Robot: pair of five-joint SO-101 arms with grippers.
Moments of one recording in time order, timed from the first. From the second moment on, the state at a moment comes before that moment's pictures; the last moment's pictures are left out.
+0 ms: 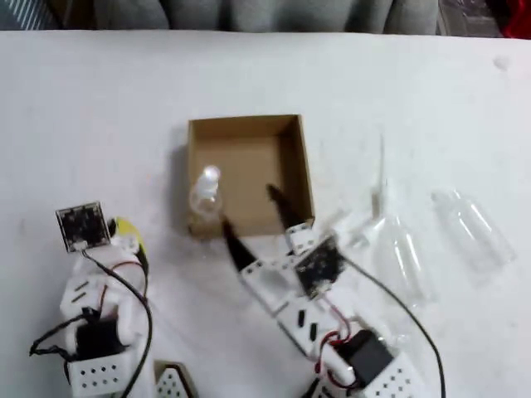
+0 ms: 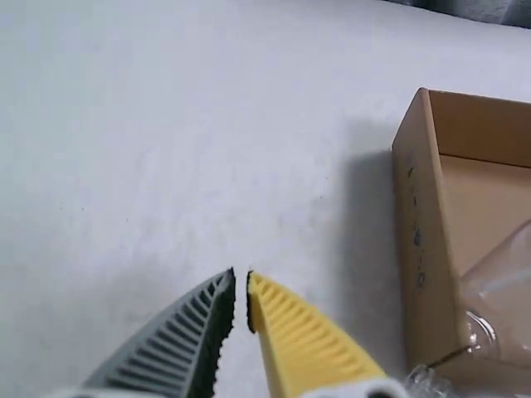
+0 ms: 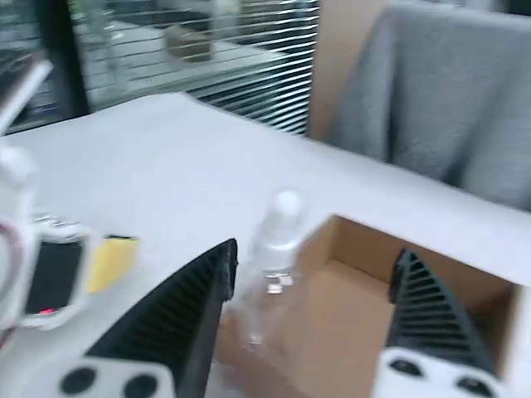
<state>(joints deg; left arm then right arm) -16.0 -103.9 97.1 49.2 6.2 -40.1 -100.4 84.2 29.5 0.8</state>
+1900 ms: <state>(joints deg) -16.0 -103.9 97.1 50.9 6.2 -12.2 16.0 2.9 39.5 7.3</state>
